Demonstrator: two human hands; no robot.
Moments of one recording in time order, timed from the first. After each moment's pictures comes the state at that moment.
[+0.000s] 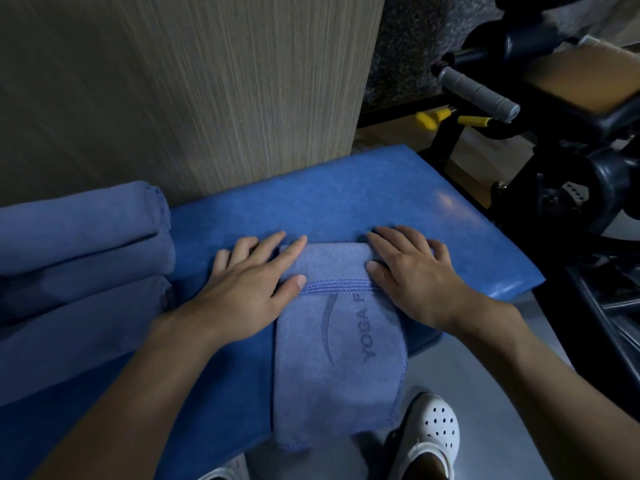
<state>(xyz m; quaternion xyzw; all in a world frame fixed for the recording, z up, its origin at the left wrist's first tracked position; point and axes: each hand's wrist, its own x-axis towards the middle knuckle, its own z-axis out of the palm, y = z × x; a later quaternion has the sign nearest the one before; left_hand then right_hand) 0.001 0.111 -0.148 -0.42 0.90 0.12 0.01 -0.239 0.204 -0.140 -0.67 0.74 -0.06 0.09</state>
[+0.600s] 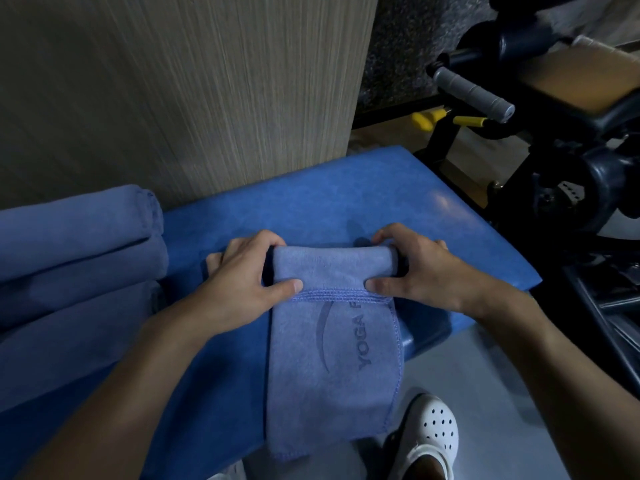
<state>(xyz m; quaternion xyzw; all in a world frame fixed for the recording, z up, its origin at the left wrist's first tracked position) -0.001 0.105 -0.139 -0.45 0.84 0.29 -0.11 -0.258 0.198 -0.117 -0.63 0.71 -0.18 0.25</state>
